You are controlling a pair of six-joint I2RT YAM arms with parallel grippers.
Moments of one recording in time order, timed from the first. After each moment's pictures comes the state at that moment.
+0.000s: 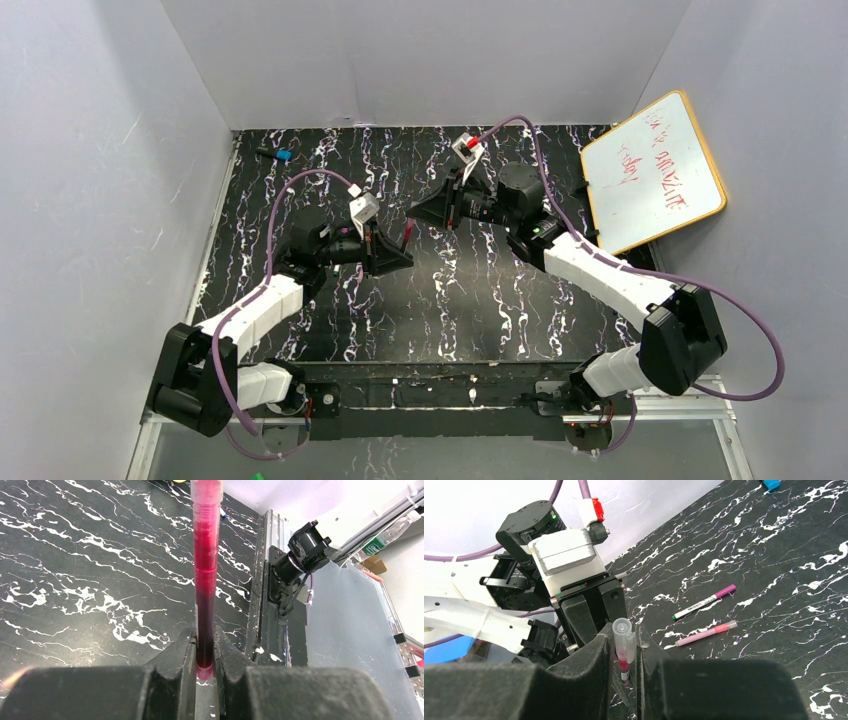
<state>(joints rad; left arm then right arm) -0.37 1.20 0.60 0.41 1.03 -0.27 0.69 1.39 1.03 0.34 -0.60 0.50</state>
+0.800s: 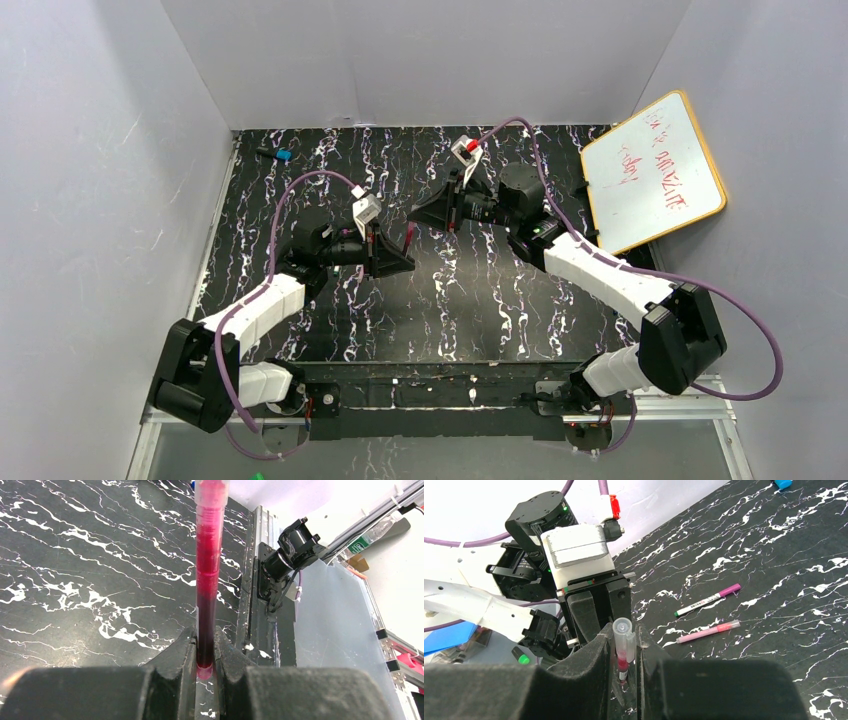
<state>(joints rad) -0.37 1.22 0.60 0.41 1.05 -0.30 0.67 1.40 1.02 0.35 -0.67 0.47</state>
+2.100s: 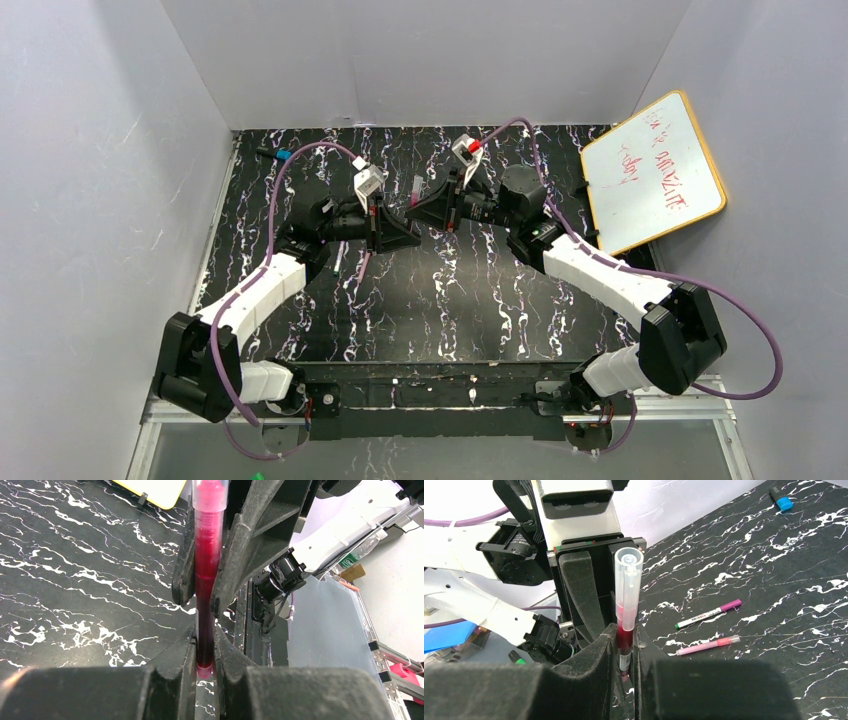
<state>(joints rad) -0.37 1.27 0.81 0.34 1.06 -0.35 0.68 1.40 1.01 0.43 -0.68 0.46</state>
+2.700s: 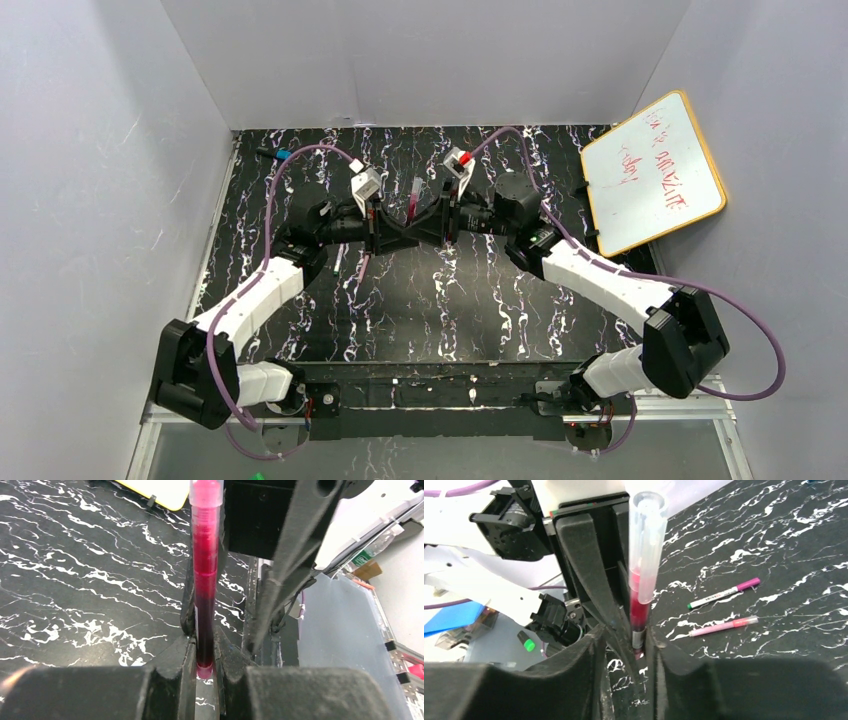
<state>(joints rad) -0.37 1.25 0.79 0.31 1.04 -0.30 0.71 1.38 0.98 0.38 -0.69 0.45</state>
